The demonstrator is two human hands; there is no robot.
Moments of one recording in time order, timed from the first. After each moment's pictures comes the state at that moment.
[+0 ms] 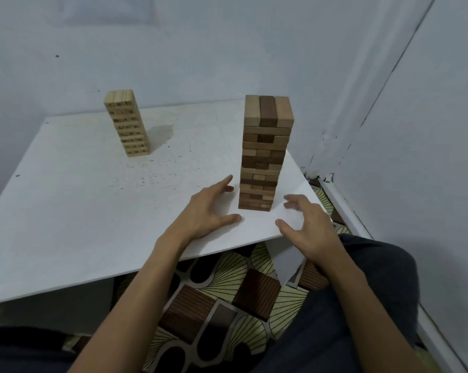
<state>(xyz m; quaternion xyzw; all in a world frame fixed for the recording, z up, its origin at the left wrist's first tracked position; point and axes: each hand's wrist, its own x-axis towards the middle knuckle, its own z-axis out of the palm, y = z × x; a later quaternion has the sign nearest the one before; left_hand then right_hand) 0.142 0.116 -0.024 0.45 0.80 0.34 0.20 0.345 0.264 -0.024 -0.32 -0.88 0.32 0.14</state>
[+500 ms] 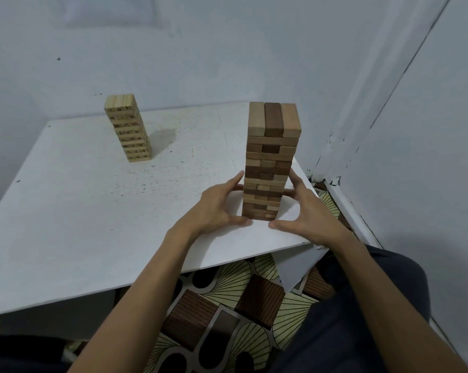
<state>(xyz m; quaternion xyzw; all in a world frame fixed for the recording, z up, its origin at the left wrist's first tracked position) 0.126 0.150 -0.022 0.48 0.78 0.33 0.25 0.305 0.315 -0.021 -0.23 -0.90 0.38 0.08</state>
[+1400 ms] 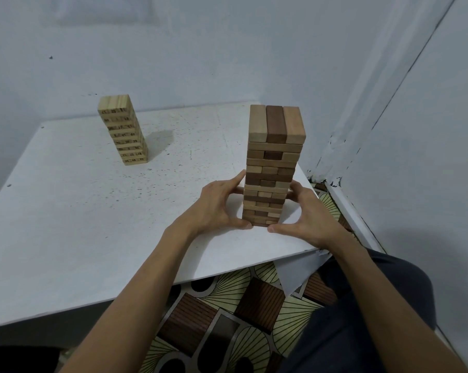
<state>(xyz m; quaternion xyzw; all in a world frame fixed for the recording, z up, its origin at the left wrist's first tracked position) 0.106 0.165 -0.032 0.53 0.76 0.31 0.19 0.291 0.333 -0.041 -0.22 -0.90 0.36 0.08</state>
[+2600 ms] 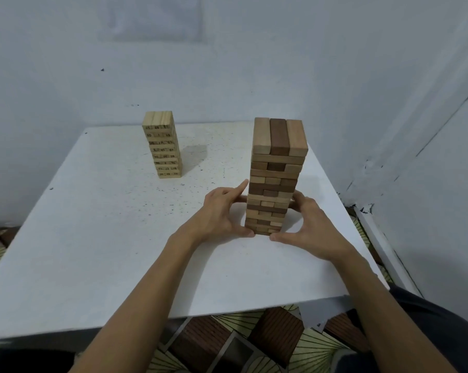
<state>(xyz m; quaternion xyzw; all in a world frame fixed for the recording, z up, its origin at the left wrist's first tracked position) 0.044 0.142 -0.036 0.48 0.81 0.29 0.17 0.216 0.323 -0.035 -0.19 -0.91 0.36 0.09</state>
